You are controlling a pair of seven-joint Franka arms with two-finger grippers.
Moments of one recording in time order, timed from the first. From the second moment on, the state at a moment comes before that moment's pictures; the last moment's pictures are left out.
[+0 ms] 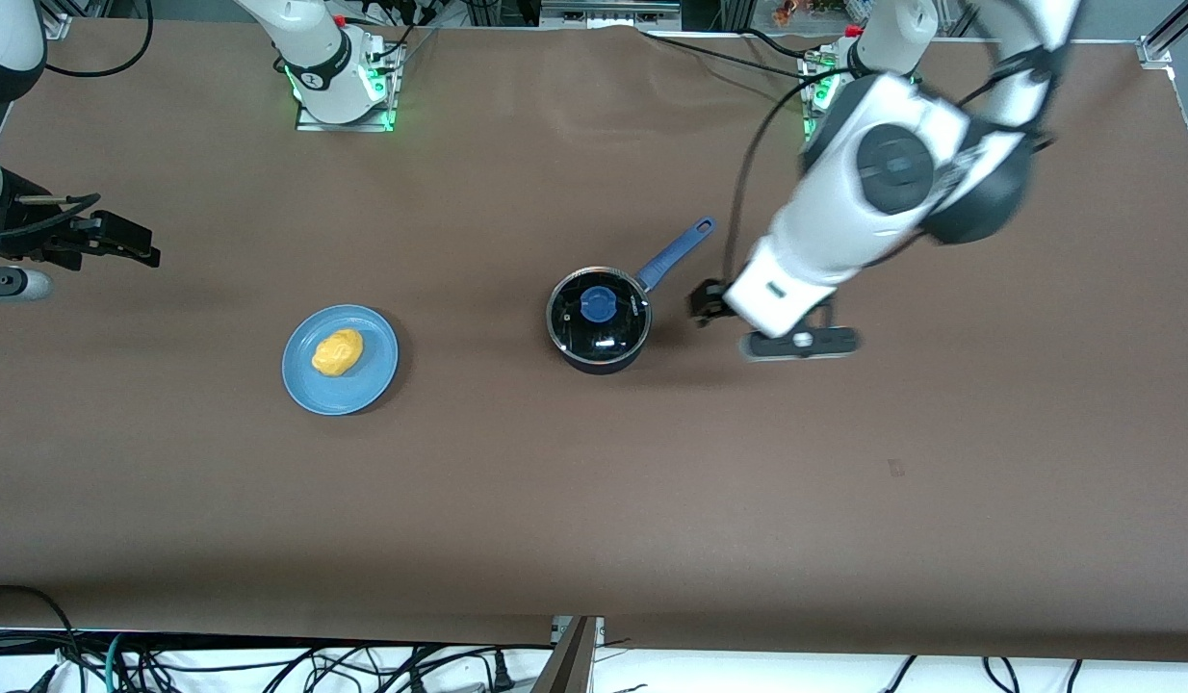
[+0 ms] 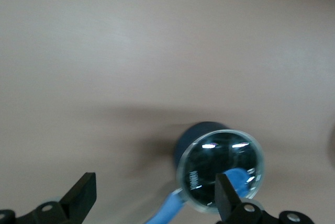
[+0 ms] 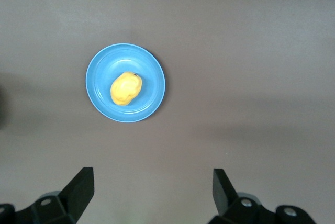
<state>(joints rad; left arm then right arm) -0.29 0.42 -0.27 -1.51 -0.07 1.98 -0.65 0.00 0.09 -0.05 -1.61 0.02 1.60 -0.10</state>
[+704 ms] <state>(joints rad) -0.52 0.62 -0.27 -1.50 0.12 2.16 -0.79 0.00 0.16 -0.05 -1.62 0.02 1.63 -0.10</state>
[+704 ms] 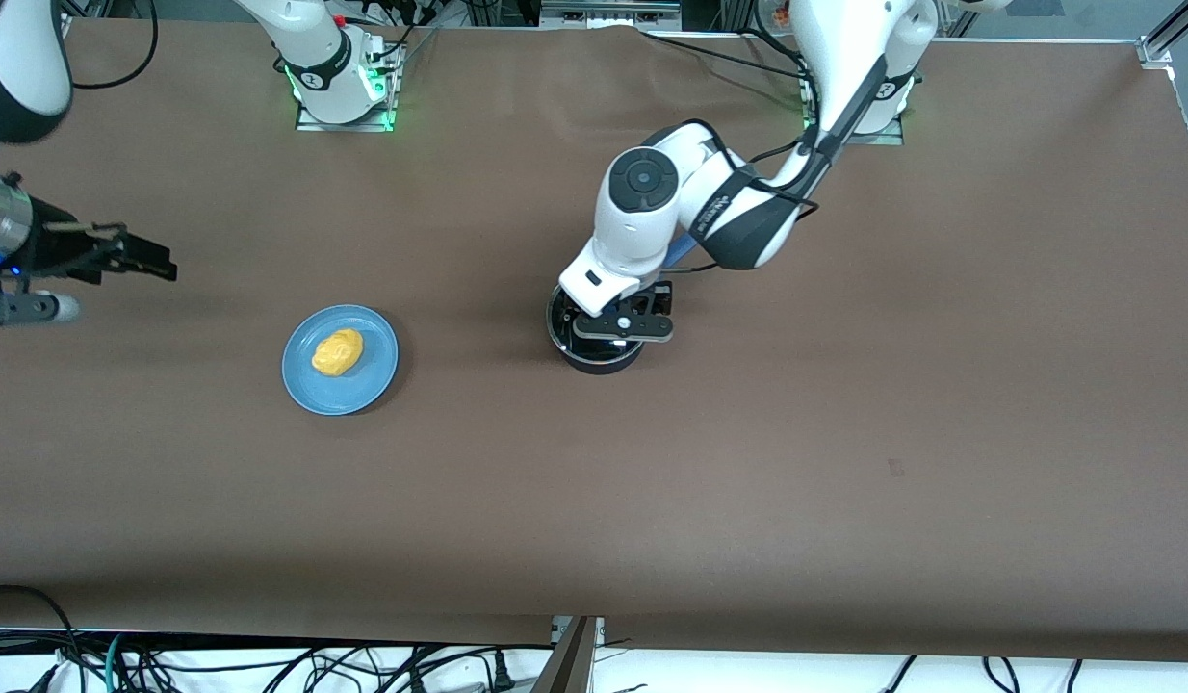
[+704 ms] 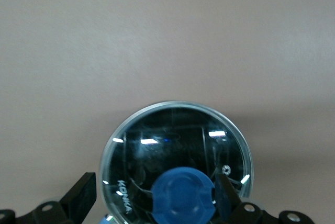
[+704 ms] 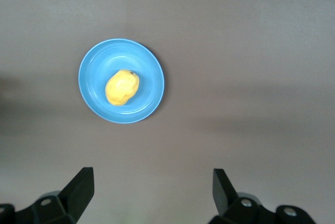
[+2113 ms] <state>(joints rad) -0.57 0.66 -0.27 -1.50 0.15 2.16 -0.82 0.00 0.18 -0.05 -1.61 0.02 1.61 -0.09</state>
